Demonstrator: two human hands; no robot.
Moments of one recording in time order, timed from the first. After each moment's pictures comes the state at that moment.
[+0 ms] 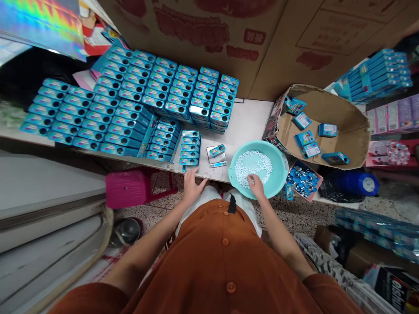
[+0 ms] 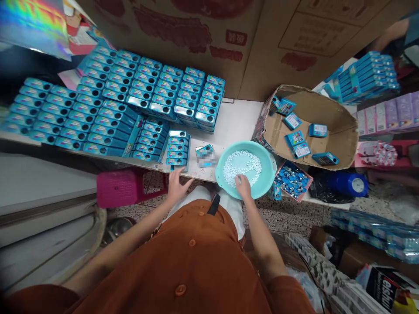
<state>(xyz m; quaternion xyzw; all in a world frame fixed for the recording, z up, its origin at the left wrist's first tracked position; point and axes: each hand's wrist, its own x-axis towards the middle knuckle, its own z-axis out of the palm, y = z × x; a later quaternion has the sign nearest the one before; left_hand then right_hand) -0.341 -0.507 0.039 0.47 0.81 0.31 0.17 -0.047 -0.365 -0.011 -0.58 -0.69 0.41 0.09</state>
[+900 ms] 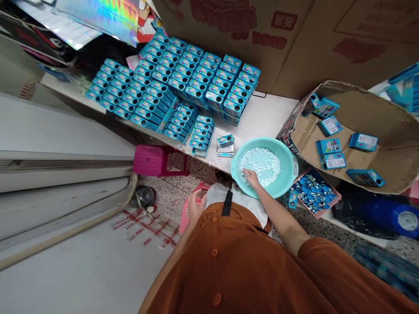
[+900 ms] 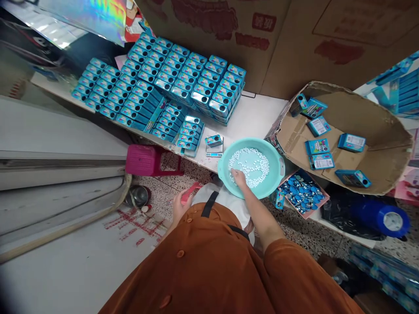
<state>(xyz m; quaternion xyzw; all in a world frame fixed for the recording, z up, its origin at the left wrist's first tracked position) -0.195 -0.619 0.044 0.21 0.92 0.29 0.18 -0.069 -0.342 -0.044 -0.52 -0.61 0.61 -0.01</state>
